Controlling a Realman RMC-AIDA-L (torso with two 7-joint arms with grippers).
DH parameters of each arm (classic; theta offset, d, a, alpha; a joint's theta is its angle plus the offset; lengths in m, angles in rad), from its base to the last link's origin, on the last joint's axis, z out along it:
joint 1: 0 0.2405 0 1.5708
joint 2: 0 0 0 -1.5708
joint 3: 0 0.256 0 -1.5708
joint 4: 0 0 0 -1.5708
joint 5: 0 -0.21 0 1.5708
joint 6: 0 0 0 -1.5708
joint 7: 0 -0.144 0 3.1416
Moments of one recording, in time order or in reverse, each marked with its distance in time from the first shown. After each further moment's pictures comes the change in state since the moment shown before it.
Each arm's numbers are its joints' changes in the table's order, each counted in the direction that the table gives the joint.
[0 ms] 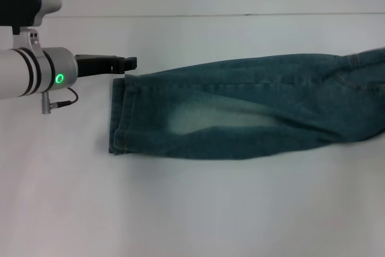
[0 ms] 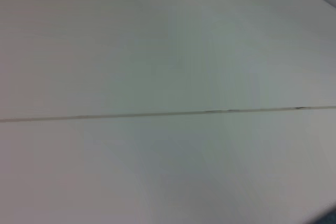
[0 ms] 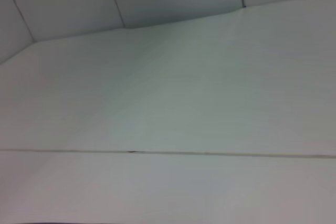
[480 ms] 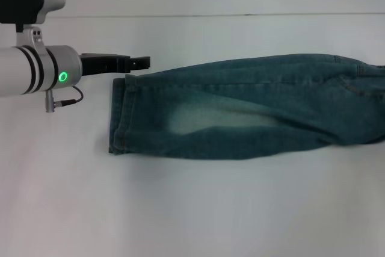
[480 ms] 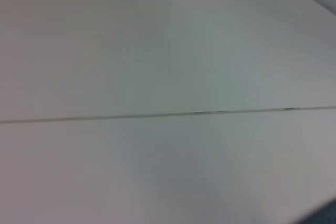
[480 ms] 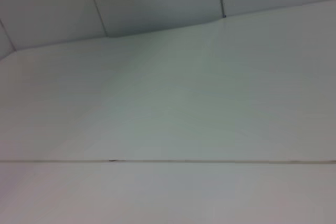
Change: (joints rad) left arm -0.003 0.003 0.000 0.014 0.010 0.037 0.001; right arm -0.025 -0.029 0.016 -0.057 -0.007 0.027 -0.012
